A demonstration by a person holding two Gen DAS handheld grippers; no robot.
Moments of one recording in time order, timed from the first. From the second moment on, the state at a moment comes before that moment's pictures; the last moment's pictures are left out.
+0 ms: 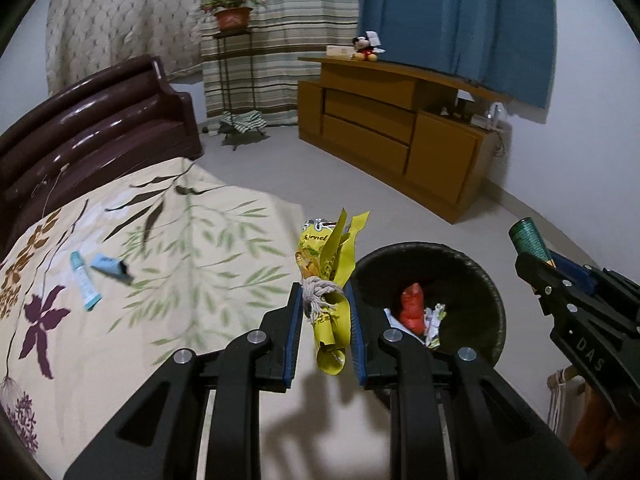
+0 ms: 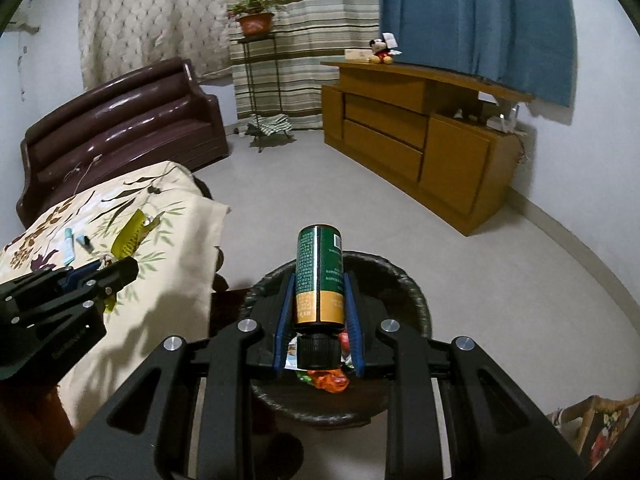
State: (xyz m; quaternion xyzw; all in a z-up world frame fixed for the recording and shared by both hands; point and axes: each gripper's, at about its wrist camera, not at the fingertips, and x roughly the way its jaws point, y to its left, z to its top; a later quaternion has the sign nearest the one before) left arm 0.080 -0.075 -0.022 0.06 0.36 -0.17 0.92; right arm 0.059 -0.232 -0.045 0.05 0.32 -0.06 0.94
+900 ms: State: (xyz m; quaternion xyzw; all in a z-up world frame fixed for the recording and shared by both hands) left arm 0.117 -0.137 -0.043 0.09 0.37 -0.17 0.91; right arm 0.093 -0.263 -0.064 0.06 0.32 -0.08 0.94
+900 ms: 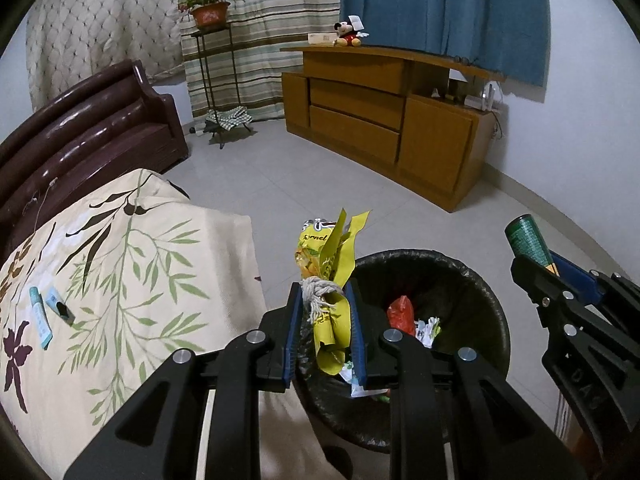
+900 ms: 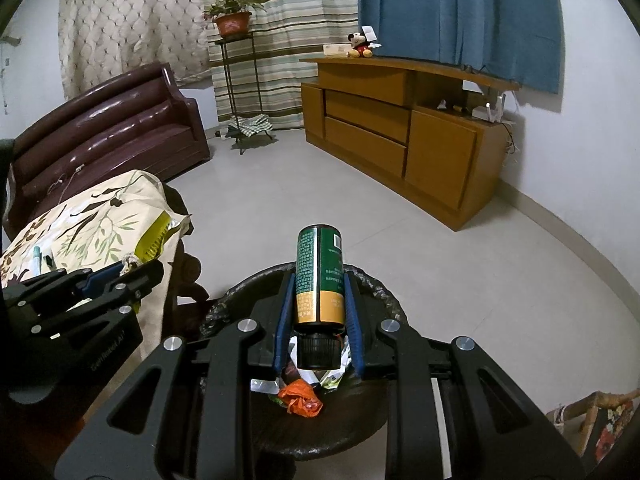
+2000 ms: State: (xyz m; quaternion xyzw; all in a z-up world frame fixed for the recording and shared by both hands) left arm 0.120 -0.125 -0.041 0.08 0.38 -0.14 0.91; right arm 0.087 -0.272 -0.061 0.08 0.31 -0.10 0.94
